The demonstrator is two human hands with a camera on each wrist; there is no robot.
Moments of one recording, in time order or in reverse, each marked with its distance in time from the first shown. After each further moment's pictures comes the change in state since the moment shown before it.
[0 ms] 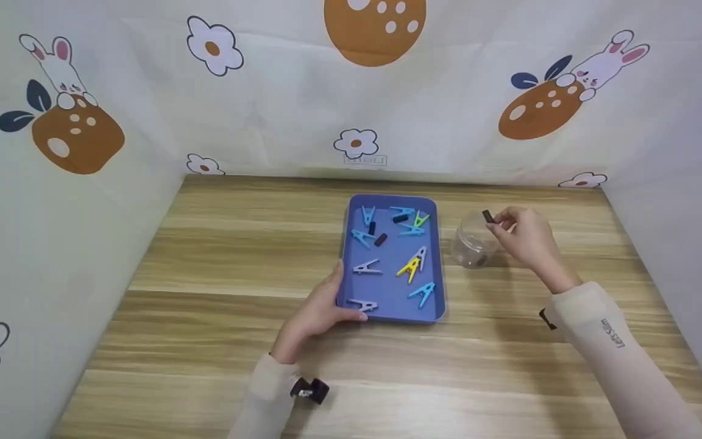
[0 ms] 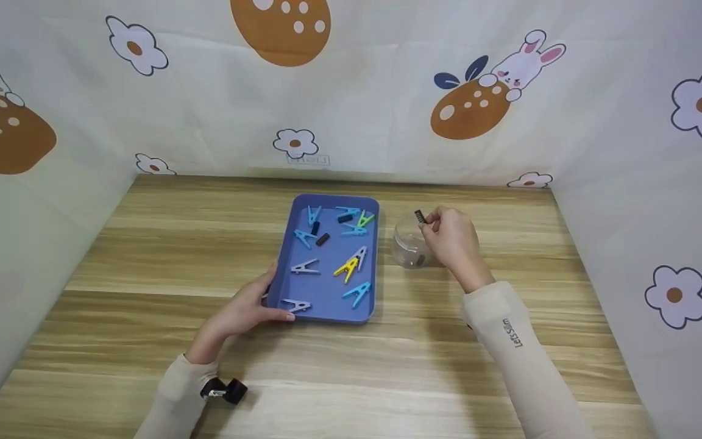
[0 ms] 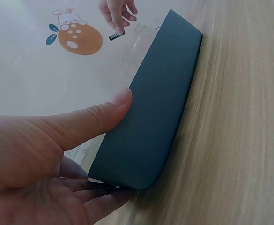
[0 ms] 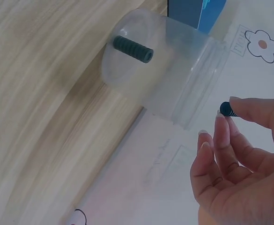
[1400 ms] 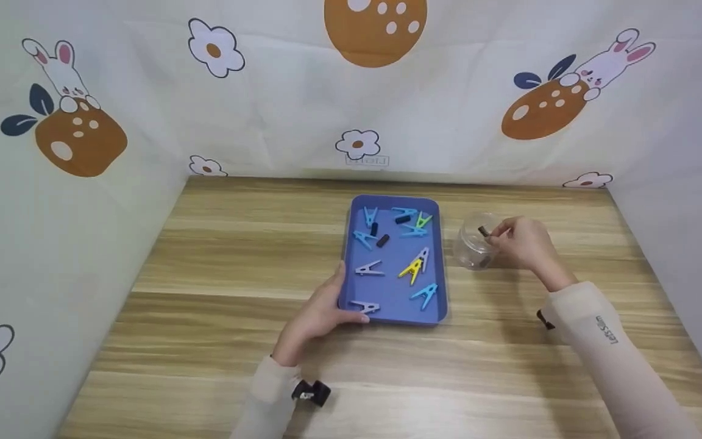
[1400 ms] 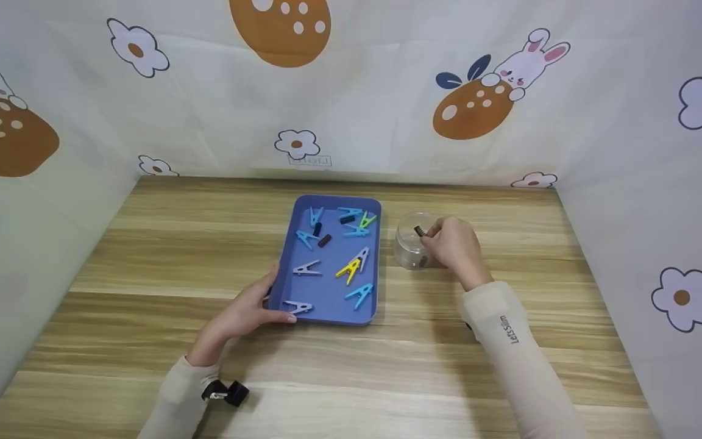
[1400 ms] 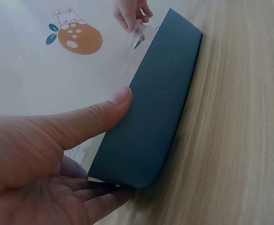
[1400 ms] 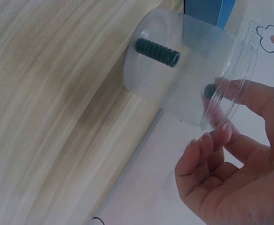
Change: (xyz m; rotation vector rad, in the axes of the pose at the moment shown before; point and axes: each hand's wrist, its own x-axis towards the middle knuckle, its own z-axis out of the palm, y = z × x) left_hand -0.001 0.002 -0.001 0.022 -0.001 -0.006; right_hand 0.008 0.016 0.010 -0.031 -0.160 0.105
